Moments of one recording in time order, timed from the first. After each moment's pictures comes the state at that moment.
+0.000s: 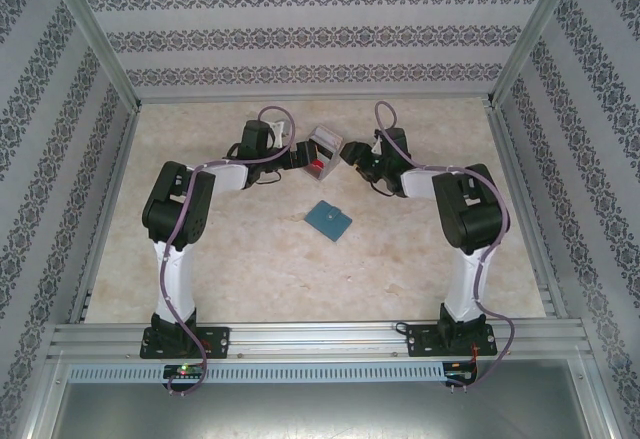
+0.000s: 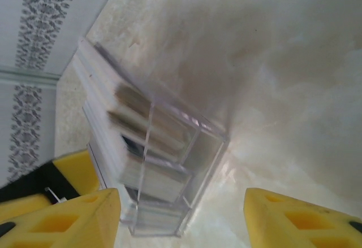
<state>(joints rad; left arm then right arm) -0.29 2.11 1.28 0.26 0.53 -0.53 0.27 2.02 1.10 0.33 -0.44 0.94</state>
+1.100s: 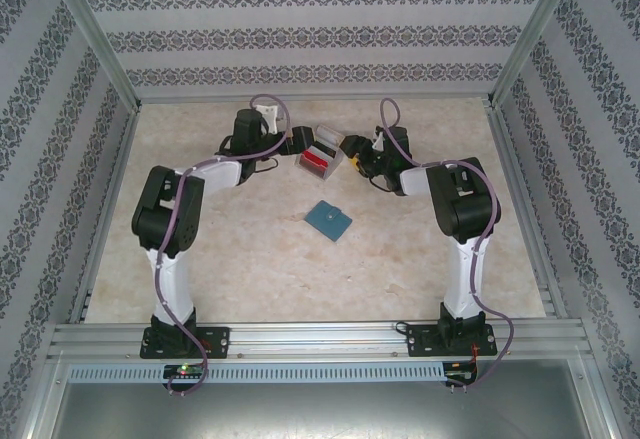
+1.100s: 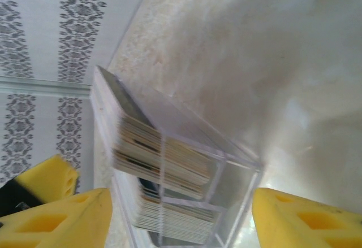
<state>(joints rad) -0.27 2.05 1.33 0.31 0.48 -0.50 0.24 2.11 1.14 0.53 -0.55 1.05</state>
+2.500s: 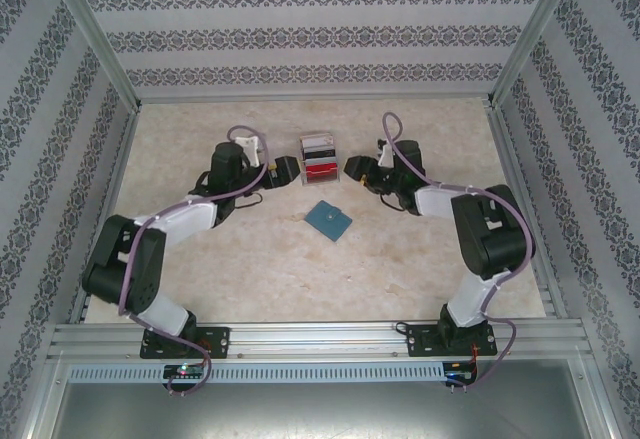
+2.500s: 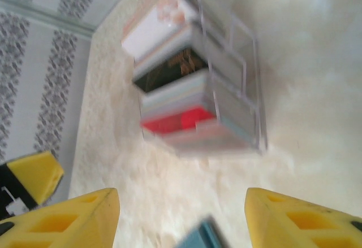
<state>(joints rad) -0.31 1.53 0.79 0.28 0.41 -0.63 0.28 1.75 0.82 0.36 -0.58 0.78</state>
